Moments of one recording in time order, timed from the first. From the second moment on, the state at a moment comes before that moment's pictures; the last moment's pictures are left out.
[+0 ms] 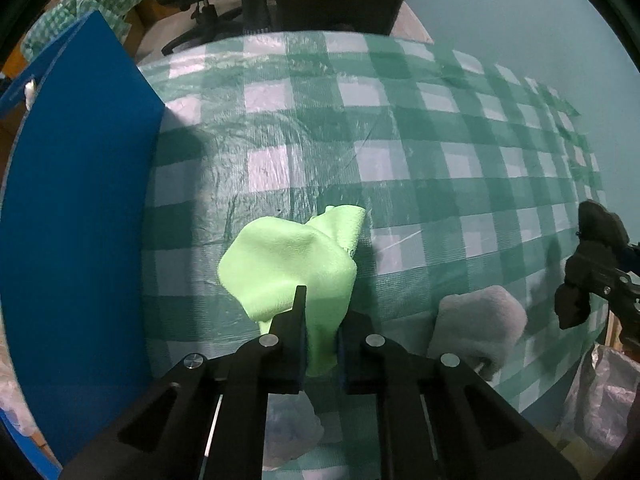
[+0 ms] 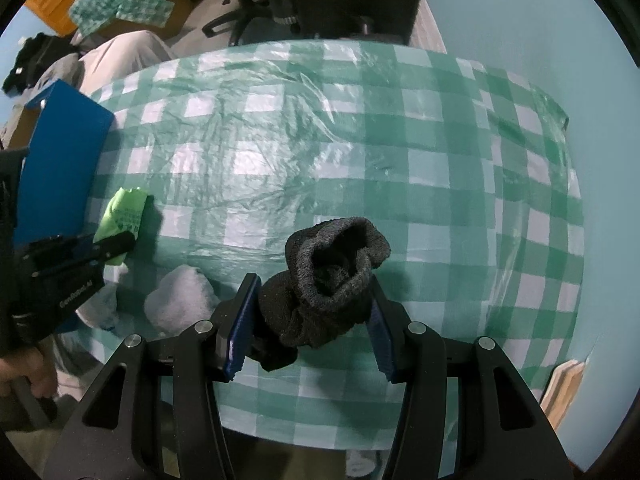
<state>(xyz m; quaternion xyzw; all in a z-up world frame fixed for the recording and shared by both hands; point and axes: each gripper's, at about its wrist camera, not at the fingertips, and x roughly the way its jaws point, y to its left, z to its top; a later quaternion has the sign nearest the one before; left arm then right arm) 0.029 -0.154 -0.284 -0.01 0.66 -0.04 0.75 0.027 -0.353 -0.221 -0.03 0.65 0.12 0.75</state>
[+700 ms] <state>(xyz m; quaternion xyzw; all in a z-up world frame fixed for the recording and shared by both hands) 0.033 -0.117 -0.181 -0.02 0.61 -0.05 0.79 0.039 -0.313 -0.158 -0.05 0.61 0.16 0.78</state>
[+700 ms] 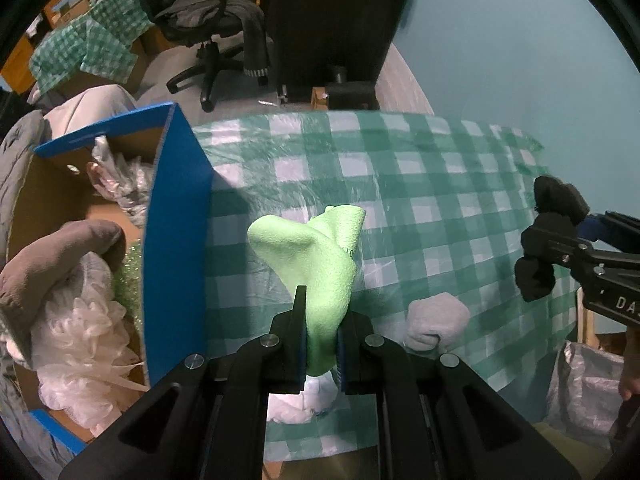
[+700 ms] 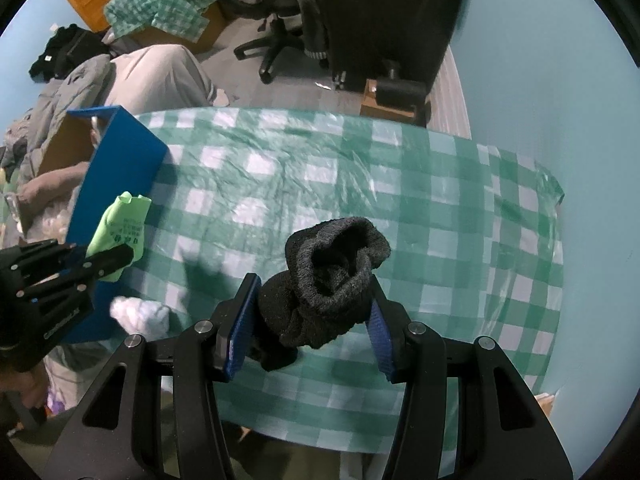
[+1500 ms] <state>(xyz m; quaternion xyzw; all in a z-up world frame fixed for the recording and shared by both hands) 0.019 -0.065 -0.131 -0.04 0.57 -0.03 0.82 0.043 -0.240 -0.113 -0.08 0.58 0.21 0.78</state>
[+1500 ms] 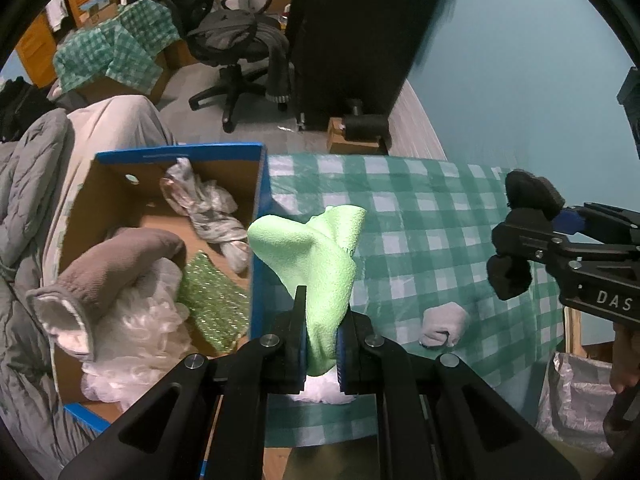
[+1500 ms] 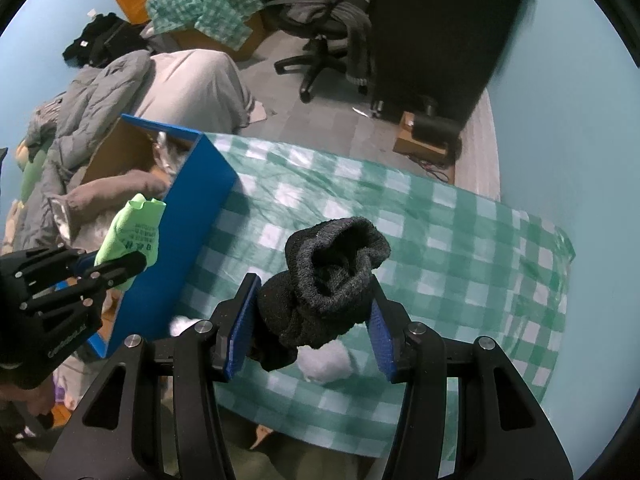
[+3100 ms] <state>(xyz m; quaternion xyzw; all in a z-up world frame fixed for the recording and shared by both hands) 0.039 0.089 -0.158 -0.09 0.58 0.06 0.81 0.082 -0.031 -0.155 -0.12 0.59 0.36 0.71</state>
